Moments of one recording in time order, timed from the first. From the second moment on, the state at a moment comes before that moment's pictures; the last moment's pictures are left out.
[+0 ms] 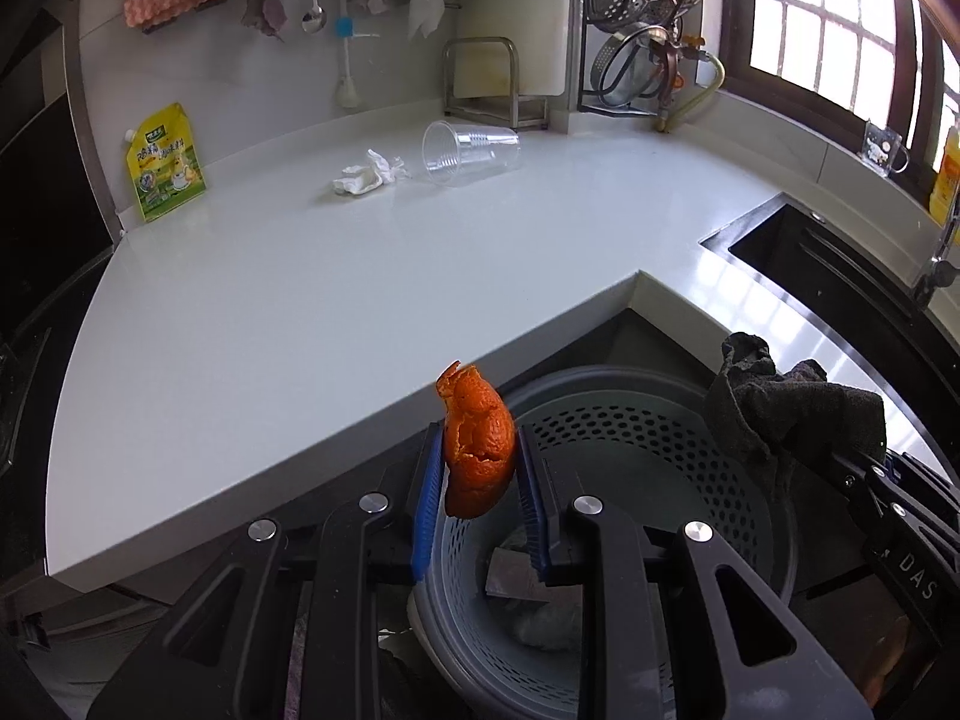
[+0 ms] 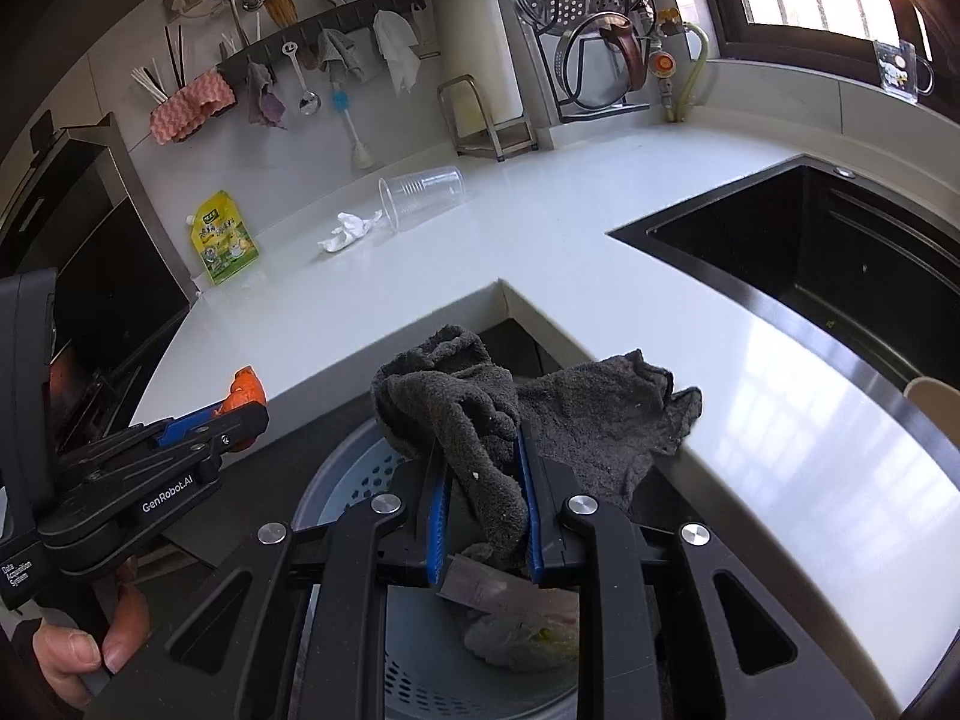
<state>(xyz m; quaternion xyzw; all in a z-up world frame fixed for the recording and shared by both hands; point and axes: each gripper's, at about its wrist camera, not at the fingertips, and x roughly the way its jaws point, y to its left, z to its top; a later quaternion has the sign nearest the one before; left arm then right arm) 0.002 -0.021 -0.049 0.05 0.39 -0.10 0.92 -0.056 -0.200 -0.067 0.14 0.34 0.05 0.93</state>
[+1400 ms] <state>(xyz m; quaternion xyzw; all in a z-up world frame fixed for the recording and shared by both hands) -0.011 -0.014 -0.103 0.03 0.43 -0.08 0.90 -0.075 -0.190 -0.118 0.14 0.39 0.05 0.91</state>
